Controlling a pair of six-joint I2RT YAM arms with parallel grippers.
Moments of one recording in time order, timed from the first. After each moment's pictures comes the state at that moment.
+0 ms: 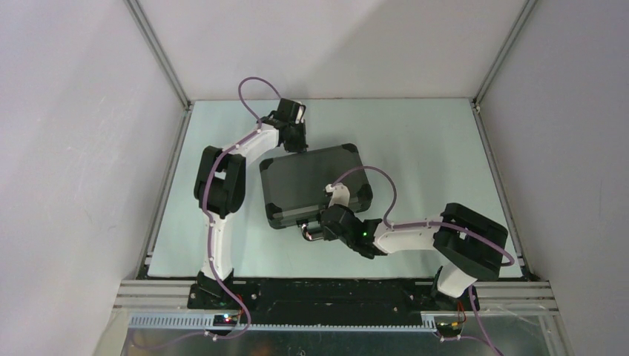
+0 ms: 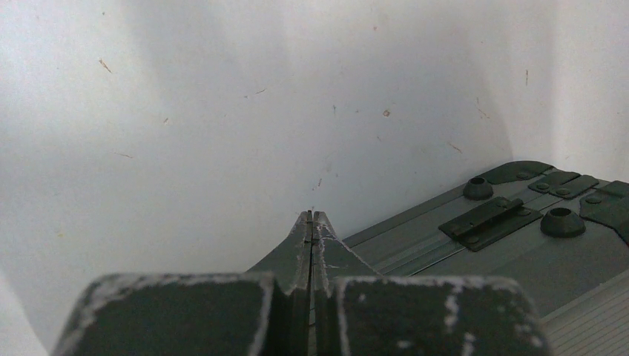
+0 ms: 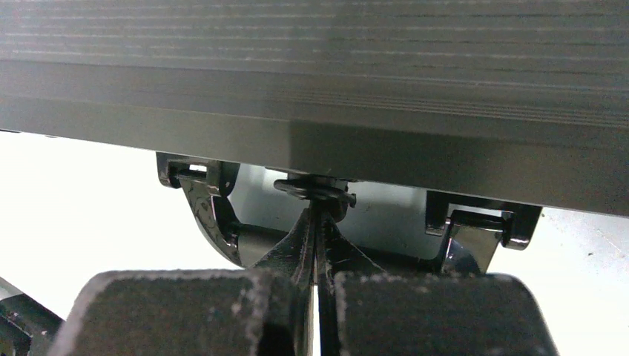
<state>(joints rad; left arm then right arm) -0.38 2.15 1.70 -0.47 0.08 -0.40 1.11 1.61 0.71 0.20 0.40 0.70</state>
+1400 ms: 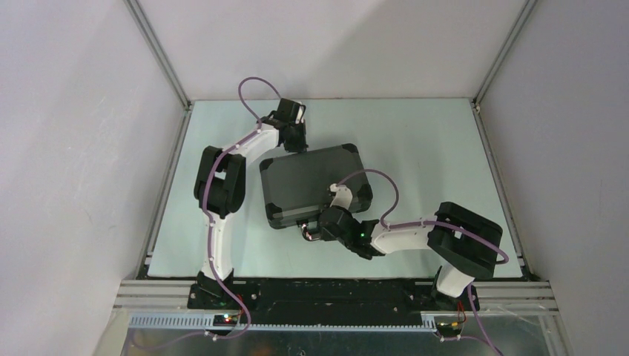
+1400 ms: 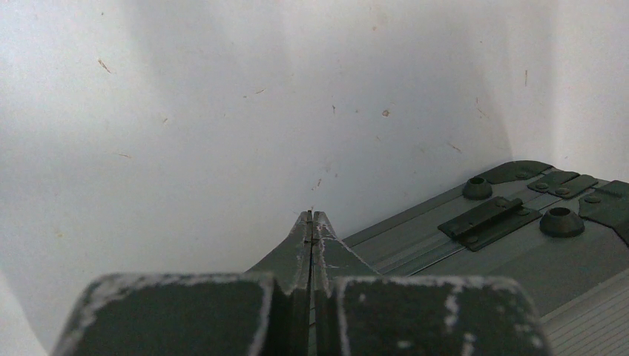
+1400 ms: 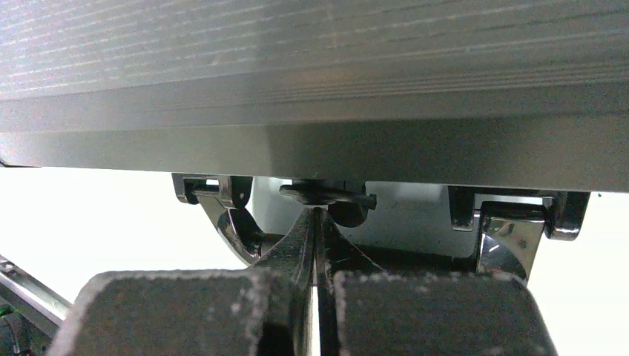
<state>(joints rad) -0.38 2.15 1.70 -0.47 0.09 -0.40 1.12 1.65 0.71 0.22 0.40 0.87</state>
